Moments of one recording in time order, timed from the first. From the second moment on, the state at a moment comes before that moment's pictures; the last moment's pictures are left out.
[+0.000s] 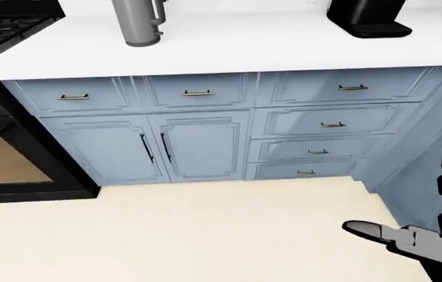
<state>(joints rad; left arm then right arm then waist) -0.03 0.46 1.08 -0.78 -0.74 0.82 0.10 0.33 -0.39 -0.85 -1.01 0.54 0.63 -0.04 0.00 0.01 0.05</state>
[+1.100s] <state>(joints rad) 0.01 0.45 1.05 -0.76 -0.77 0.77 0.09 0.24 -0.22 -0.79 -1.02 0.26 0.65 0.13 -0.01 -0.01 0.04</state>
